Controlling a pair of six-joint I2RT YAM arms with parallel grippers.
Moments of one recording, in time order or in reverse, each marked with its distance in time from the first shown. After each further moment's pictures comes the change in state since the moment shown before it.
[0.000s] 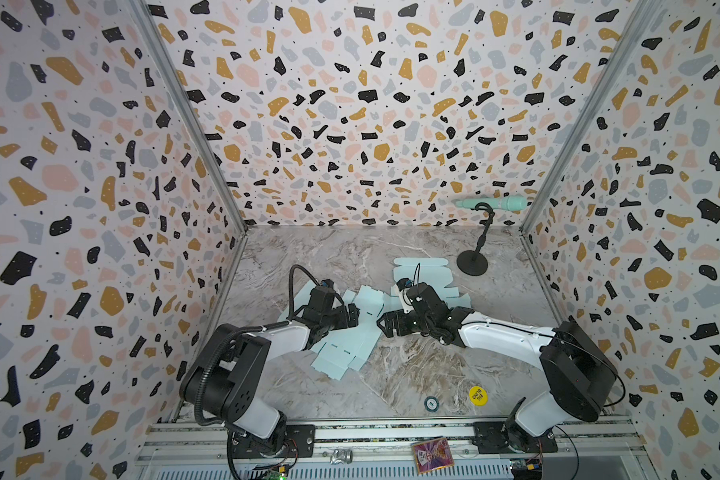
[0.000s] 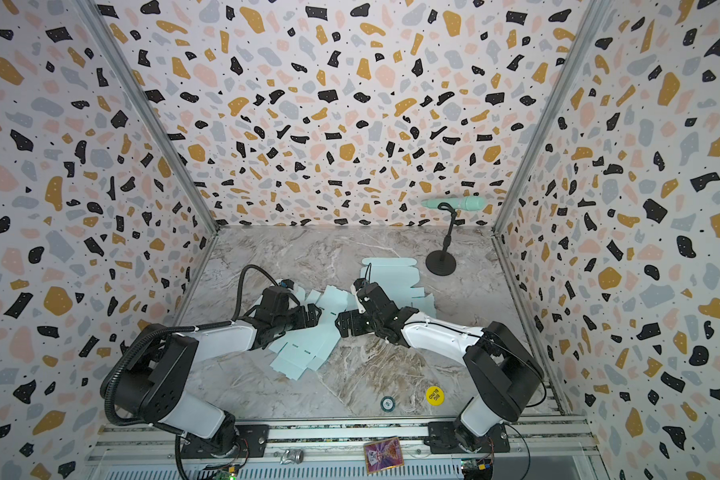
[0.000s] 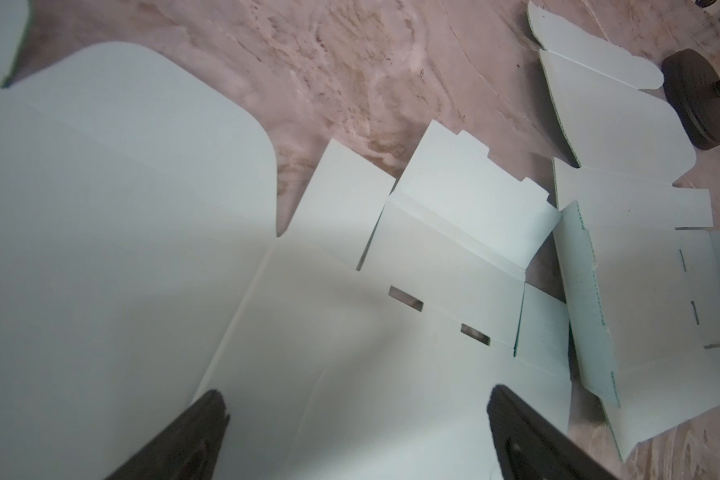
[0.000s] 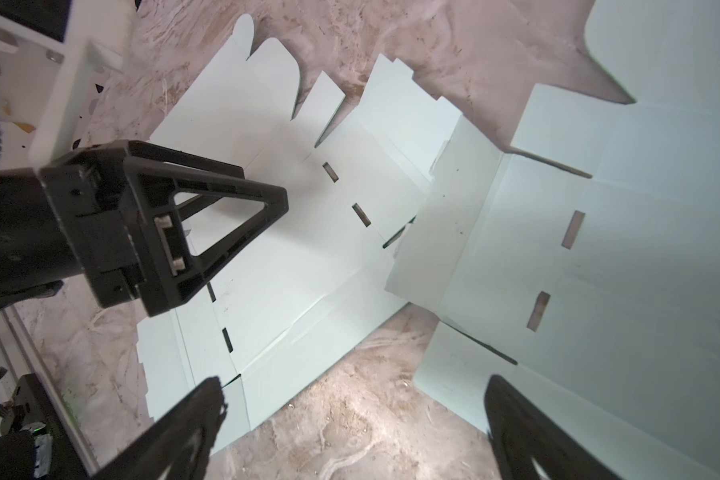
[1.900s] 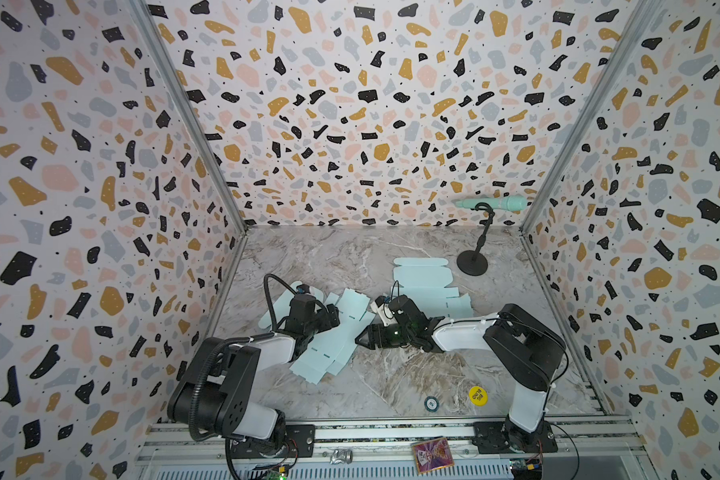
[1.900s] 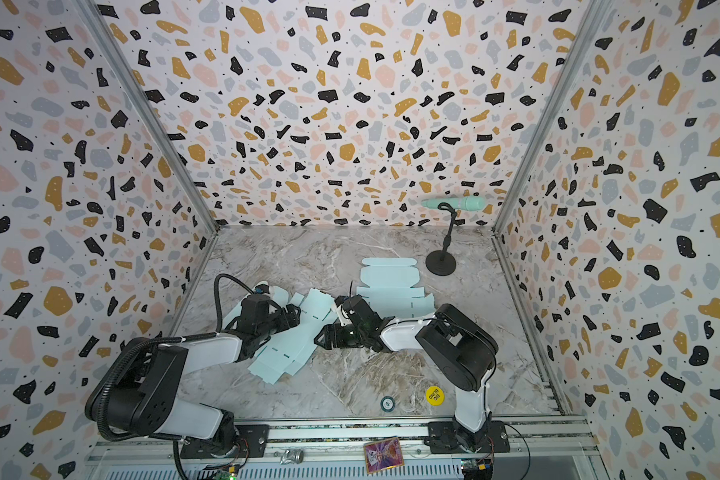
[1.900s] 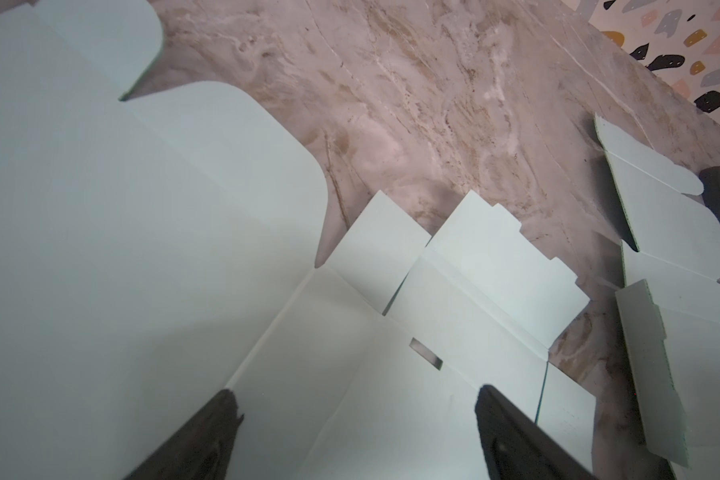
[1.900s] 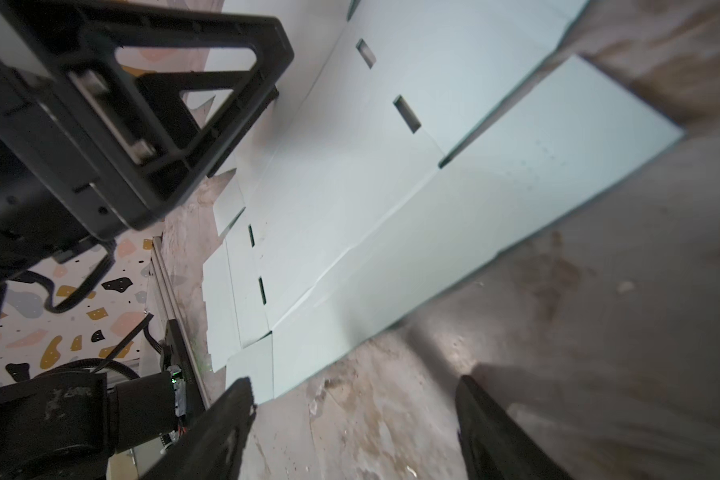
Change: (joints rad) left arm 0.127 -0.077 -0.147 0.144 -0.045 -0.058; right arm 0.063 0.303 -0.002 0.370 -0.335 0.257
